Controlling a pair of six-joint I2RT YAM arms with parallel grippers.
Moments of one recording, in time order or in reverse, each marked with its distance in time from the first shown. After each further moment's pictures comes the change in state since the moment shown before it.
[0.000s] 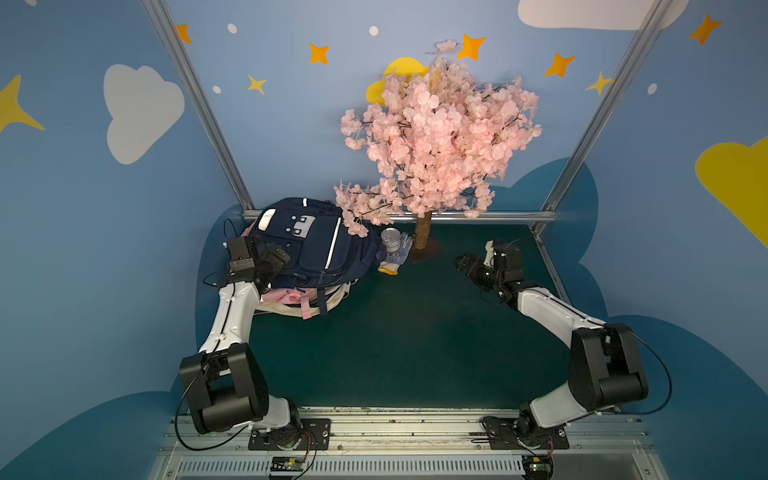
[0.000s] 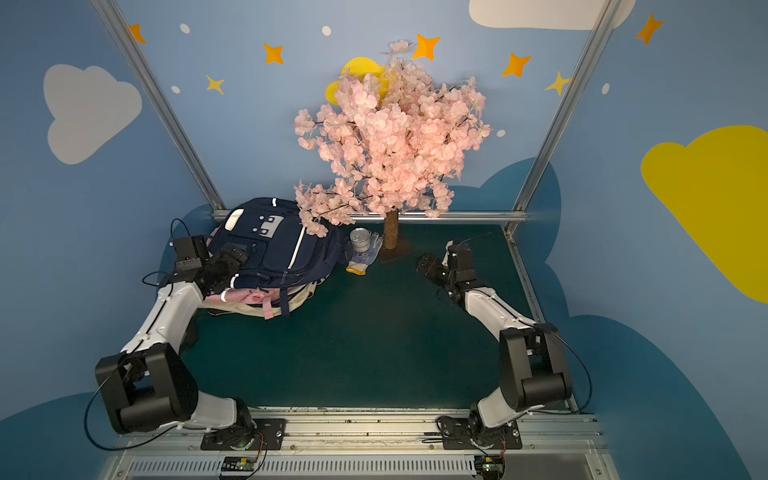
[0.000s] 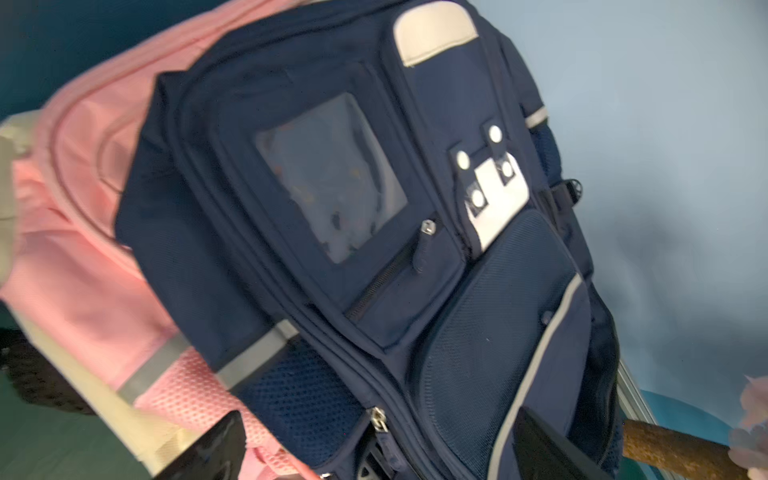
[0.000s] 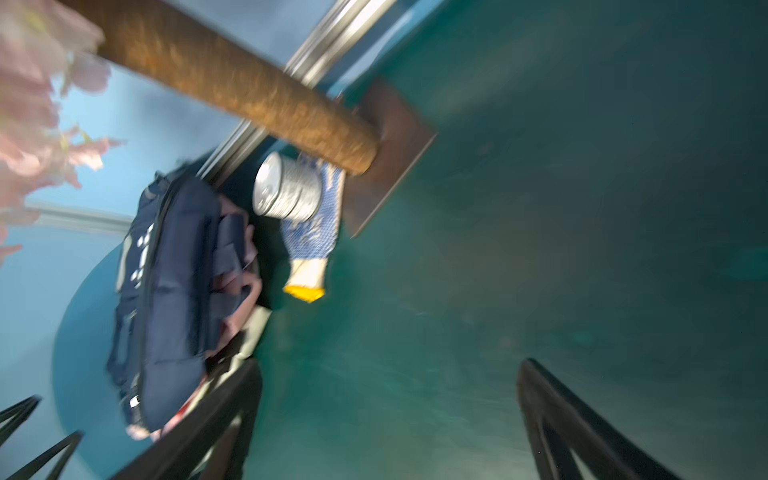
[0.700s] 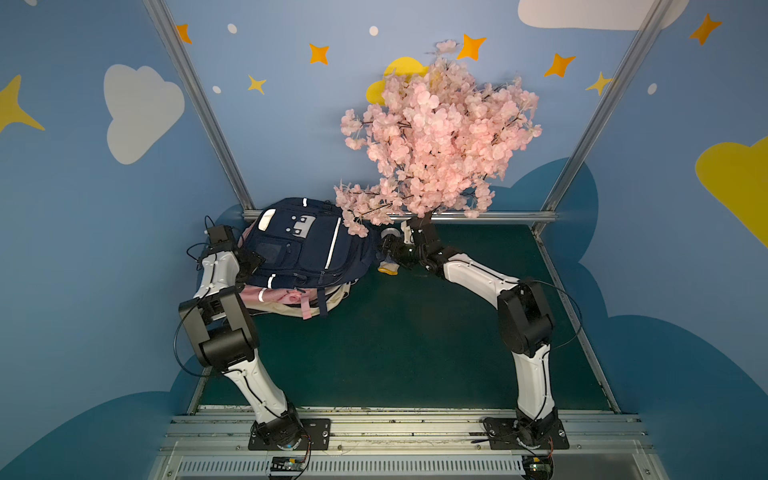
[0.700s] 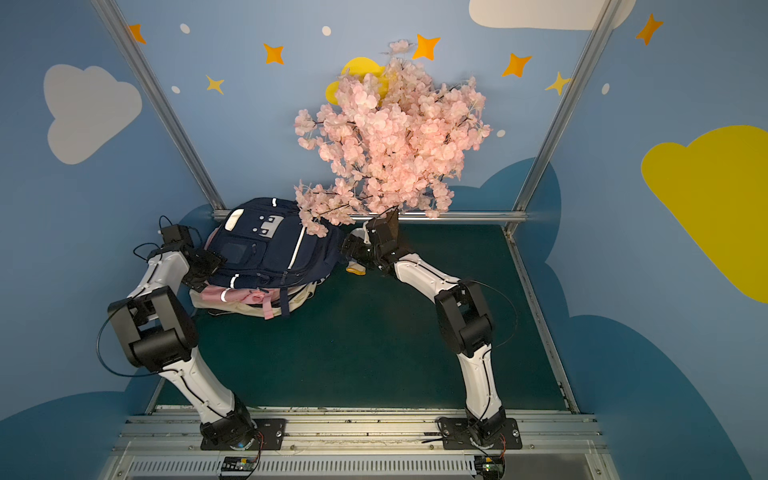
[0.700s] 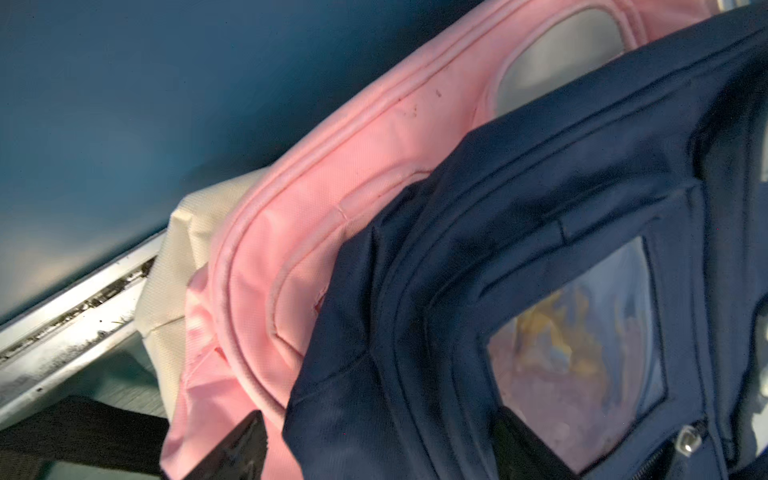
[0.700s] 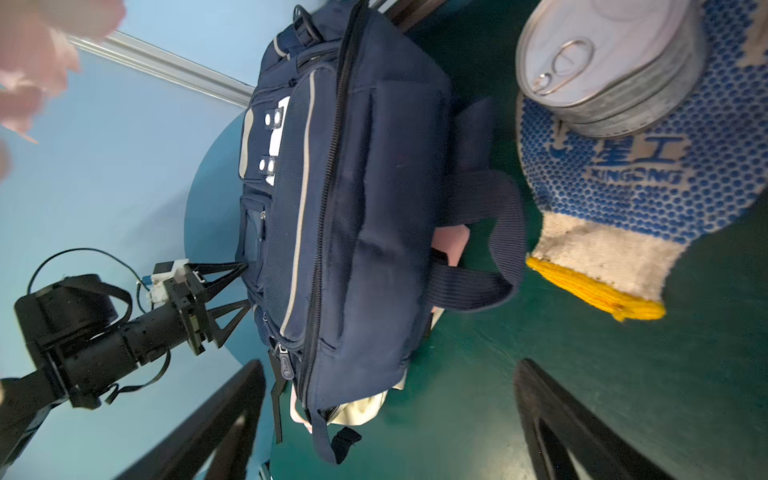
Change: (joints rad) left arm 0.125 0.453 0.405 -0.250 -0.080 0.079; right arm 0.355 0.519 0.719 -0.128 -0.086 0.126
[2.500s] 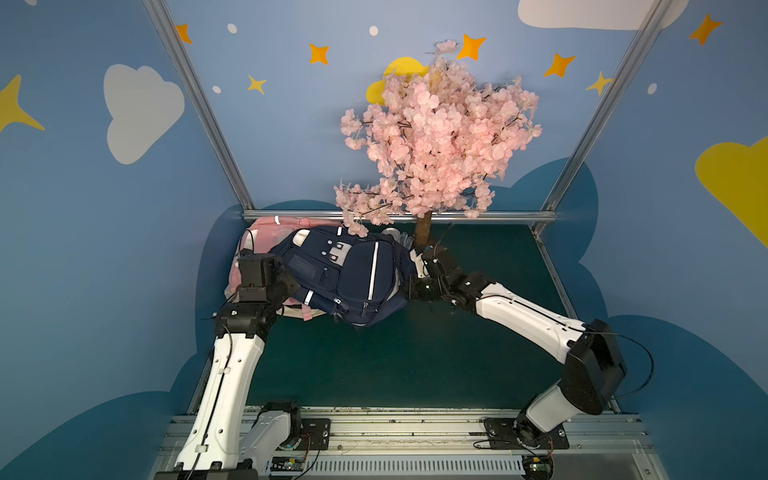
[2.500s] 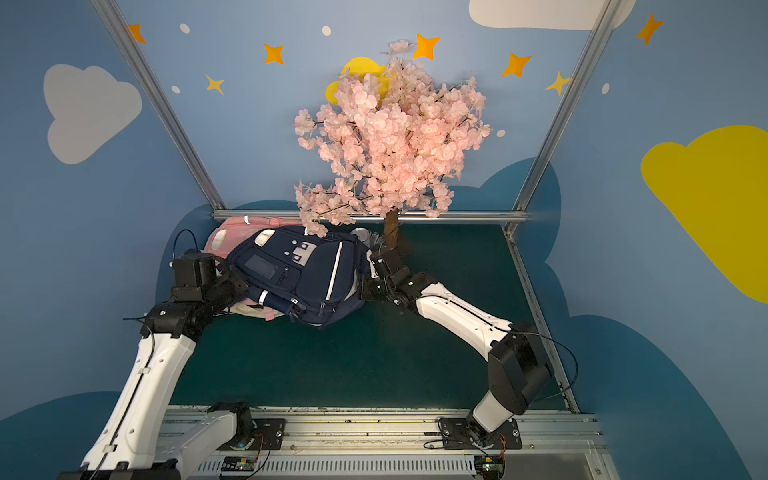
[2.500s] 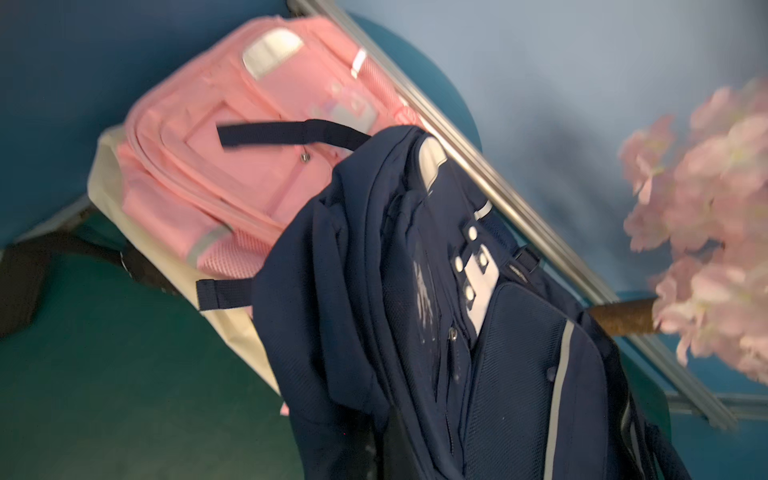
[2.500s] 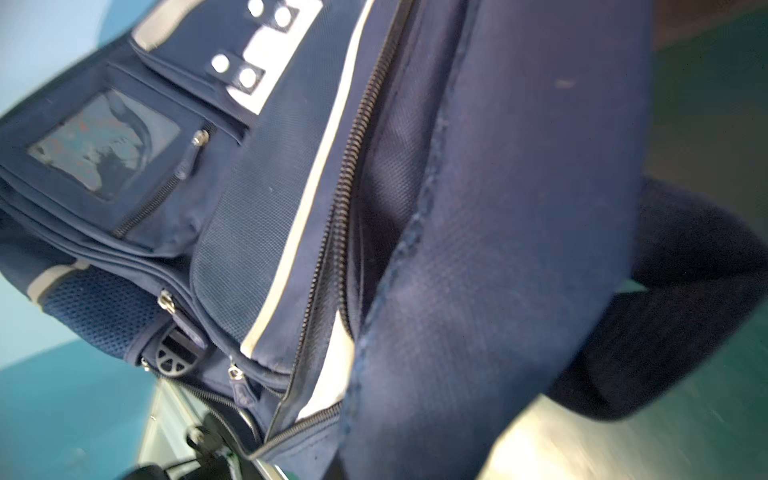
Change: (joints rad) left arm -0.473 -0.971 -0.555 -0.035 -0.119 -0.069; right arm 0.145 -0.599 -0.568 -0.239 0.185 -0.233
